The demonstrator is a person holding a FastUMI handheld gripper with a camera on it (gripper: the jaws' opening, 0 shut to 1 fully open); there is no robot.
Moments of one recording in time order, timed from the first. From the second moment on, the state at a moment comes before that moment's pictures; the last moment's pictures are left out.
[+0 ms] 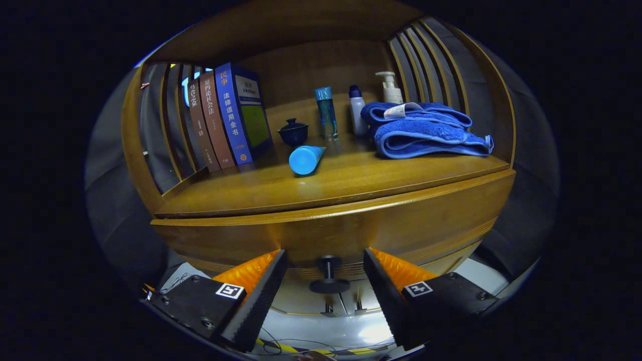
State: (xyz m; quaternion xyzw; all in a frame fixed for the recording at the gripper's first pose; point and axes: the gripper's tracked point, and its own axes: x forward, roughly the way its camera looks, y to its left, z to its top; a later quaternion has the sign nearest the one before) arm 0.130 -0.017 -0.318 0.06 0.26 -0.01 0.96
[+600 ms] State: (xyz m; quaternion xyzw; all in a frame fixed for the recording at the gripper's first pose) arm 0.116 -0.016 -0.290 0.04 0.23 -0.02 0.97
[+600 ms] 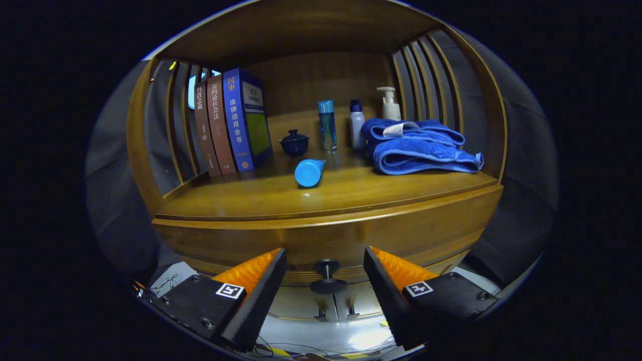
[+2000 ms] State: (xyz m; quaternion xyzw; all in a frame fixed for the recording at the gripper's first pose) arm -0.039 0.002 -0.021 0.01 0.07 0.02 1.00
